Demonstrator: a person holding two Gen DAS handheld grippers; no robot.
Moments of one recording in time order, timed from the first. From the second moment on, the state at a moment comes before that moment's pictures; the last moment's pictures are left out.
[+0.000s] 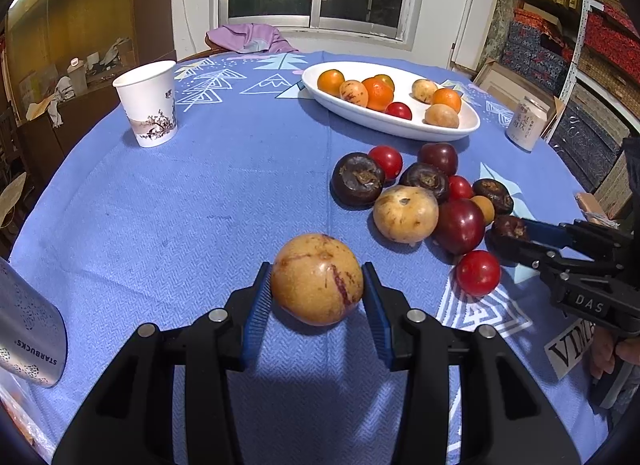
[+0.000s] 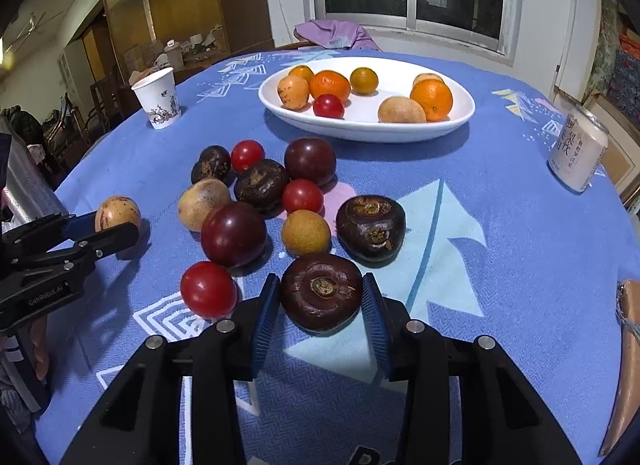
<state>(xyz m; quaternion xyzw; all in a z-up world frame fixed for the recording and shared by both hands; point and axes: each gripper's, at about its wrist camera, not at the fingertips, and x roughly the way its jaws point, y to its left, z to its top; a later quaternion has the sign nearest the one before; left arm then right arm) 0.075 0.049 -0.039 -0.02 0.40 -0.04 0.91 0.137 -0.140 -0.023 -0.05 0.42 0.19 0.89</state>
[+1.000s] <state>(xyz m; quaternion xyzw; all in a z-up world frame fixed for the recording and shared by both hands) 0.253 -0.063 0.000 0.00 0.40 -0.11 0.91 0.315 -0.183 0.031 0.16 0.41 0.17 0.88</state>
